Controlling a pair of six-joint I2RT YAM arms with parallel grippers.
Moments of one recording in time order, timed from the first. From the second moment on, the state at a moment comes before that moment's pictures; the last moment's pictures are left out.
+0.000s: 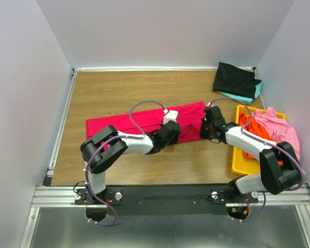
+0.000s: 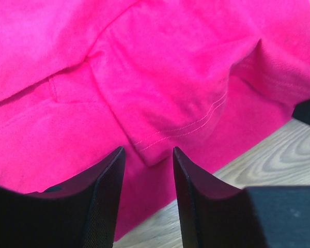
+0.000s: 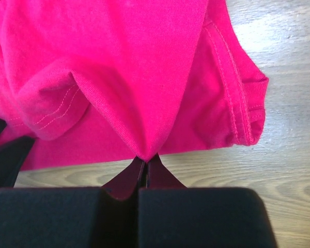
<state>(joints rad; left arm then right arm) -0.96 1.84 0.92 0.26 -0.36 -0.57 0.40 1.40 0.72 -0.27 0.09 0.45</state>
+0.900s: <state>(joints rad) -1.00 1.89 0.99 0.20 -0.44 -0.59 0.40 1.40 0.72 -0.28 0.09 0.44</state>
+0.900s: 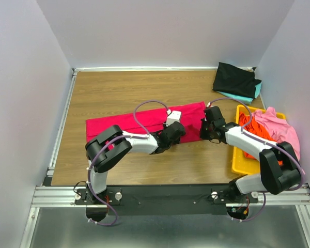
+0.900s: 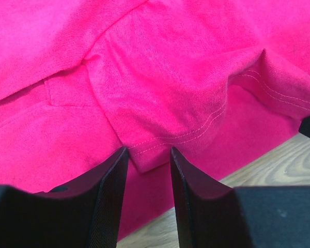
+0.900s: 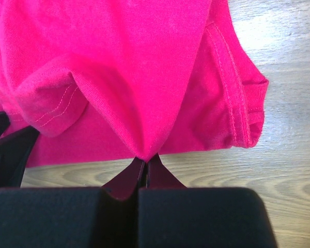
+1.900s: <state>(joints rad) -1.02 1.81 0.94 0.12 -0.51 -0.60 0.39 1.33 0.72 -0.35 0.08 0.46</state>
